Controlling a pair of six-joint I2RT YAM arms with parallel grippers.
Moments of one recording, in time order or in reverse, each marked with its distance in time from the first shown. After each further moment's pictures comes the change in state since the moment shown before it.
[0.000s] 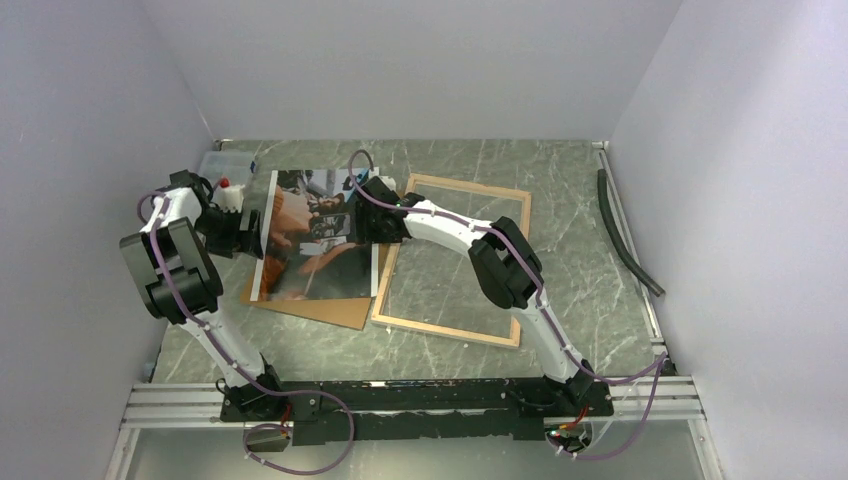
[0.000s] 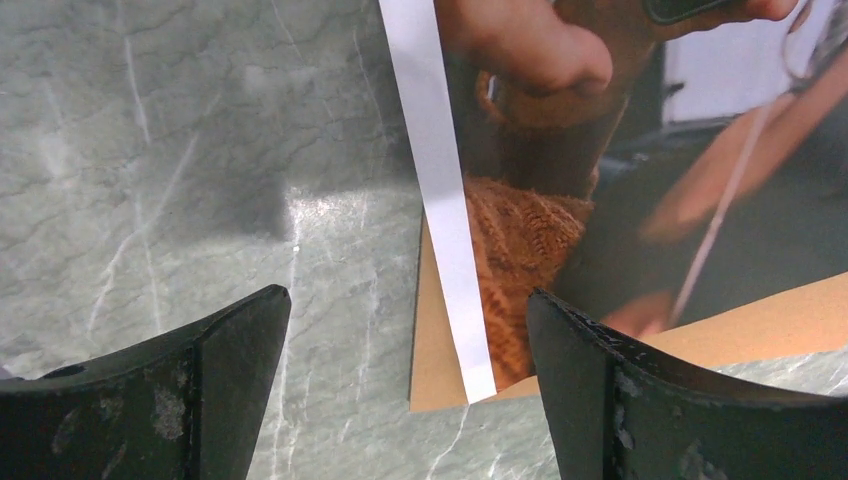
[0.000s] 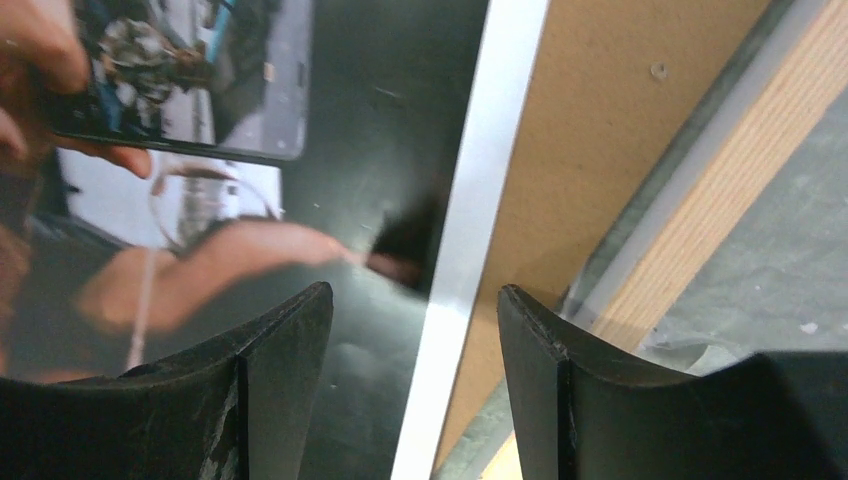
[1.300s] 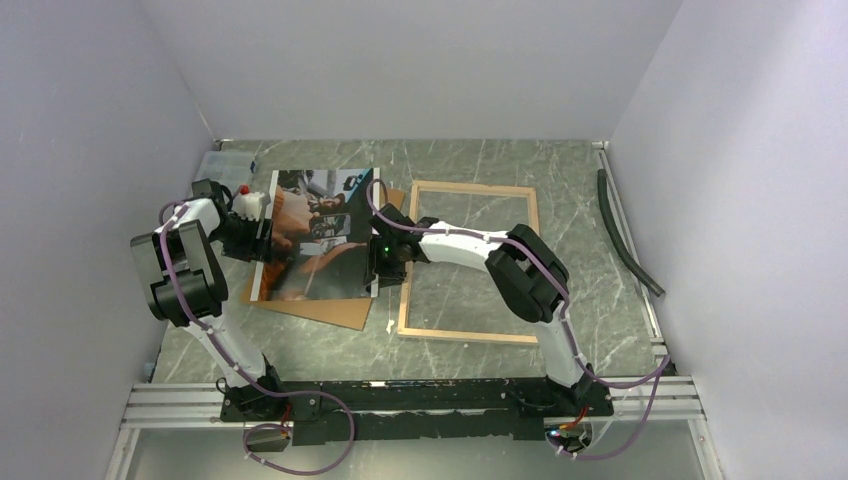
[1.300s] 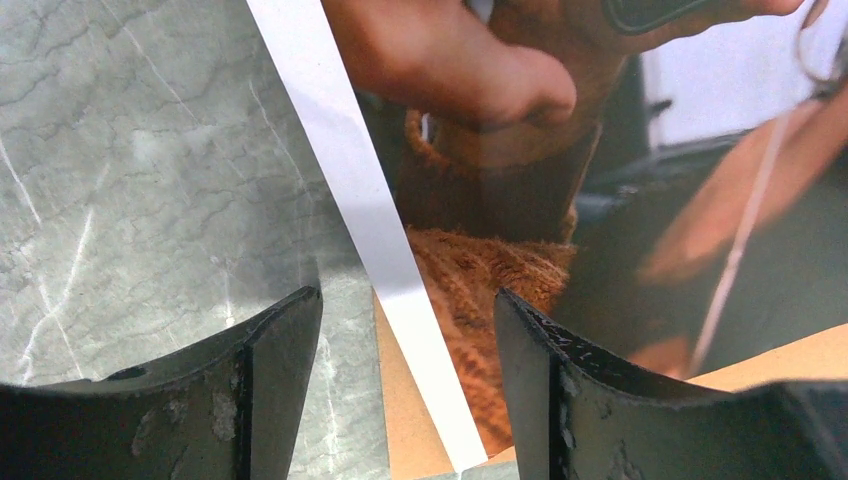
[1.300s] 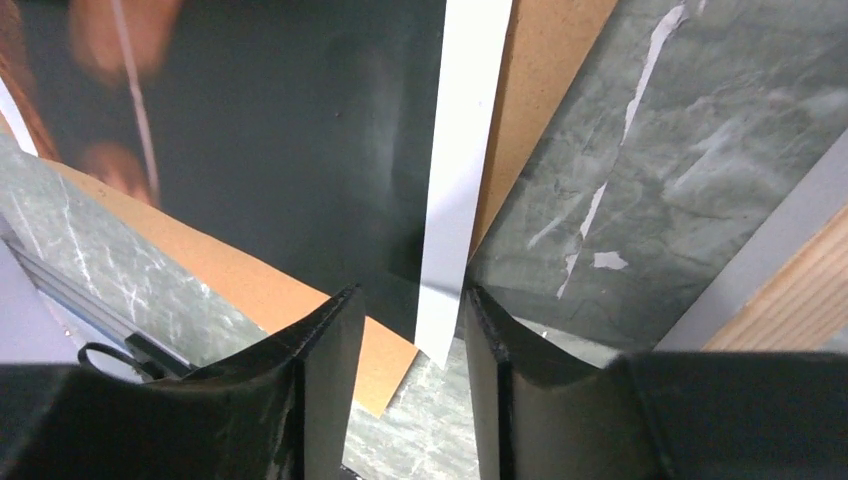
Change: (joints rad) left arm -0.080 -0.029 -0.178 0.199 -0.008 0.013; right arm 0.046 -0.222 -0.414 0.079 -0.272 0.209
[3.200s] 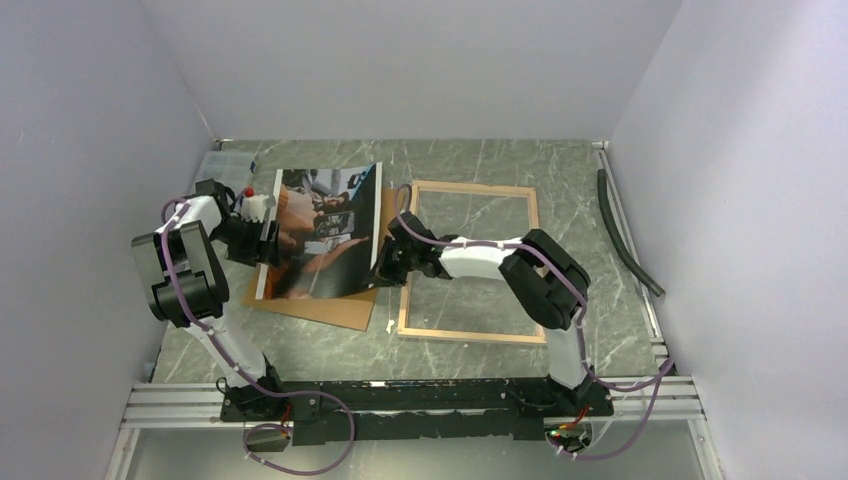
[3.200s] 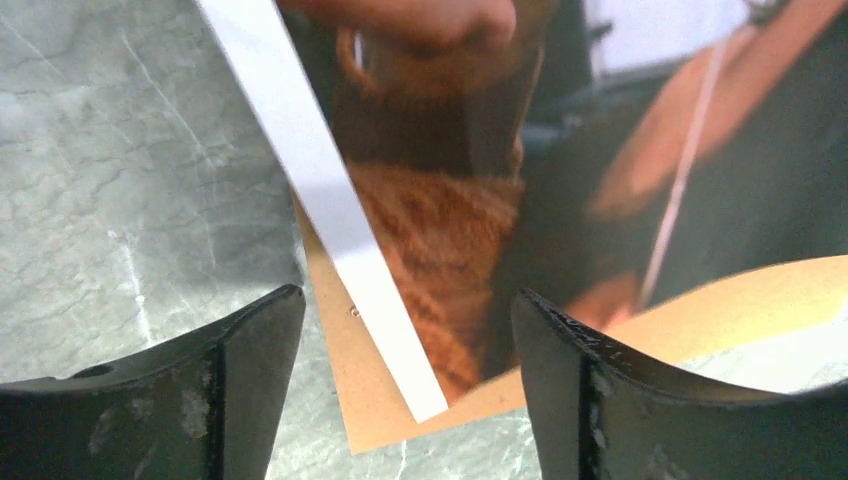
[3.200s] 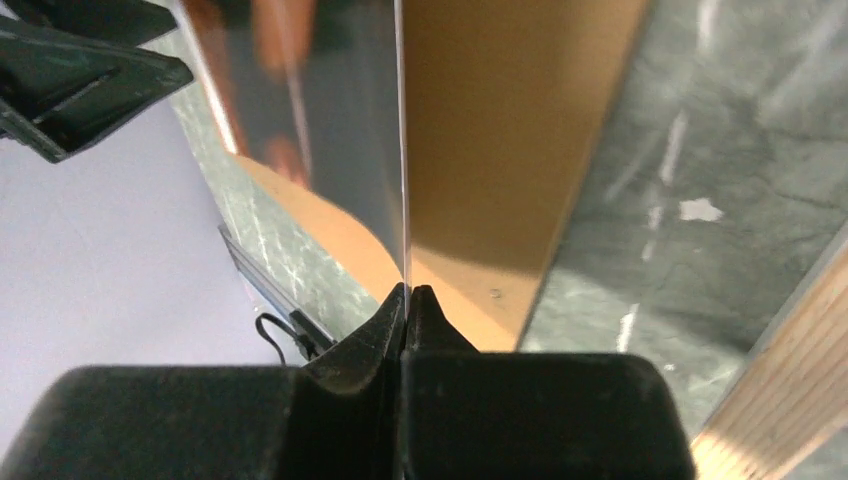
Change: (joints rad) left arm -0.015 -0.013 0.004 -0.097 0.045 -0.005; right arm -0.025 -0.115 -0.342 0.486 -0.150 0.341
